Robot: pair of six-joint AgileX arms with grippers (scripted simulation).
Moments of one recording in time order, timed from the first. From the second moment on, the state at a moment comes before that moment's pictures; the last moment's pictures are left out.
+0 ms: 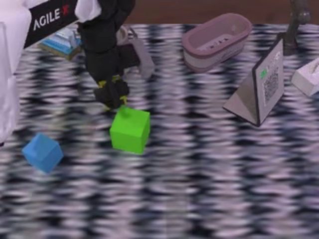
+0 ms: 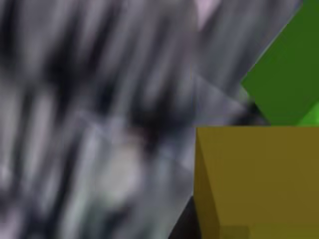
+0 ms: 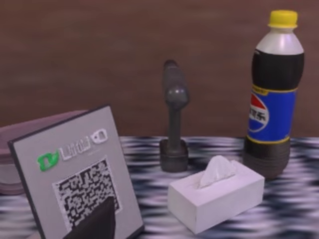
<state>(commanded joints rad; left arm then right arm) -0.41 2.34 2.01 -1.24 0.02 0.86 0.00 0.00 0.00 0.00 0.00 0.00</state>
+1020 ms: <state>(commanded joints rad) -0.88 2.43 2.15 -1.28 0.02 0.70 0.00 0.00 0.00 0.00 0.00 0.00</state>
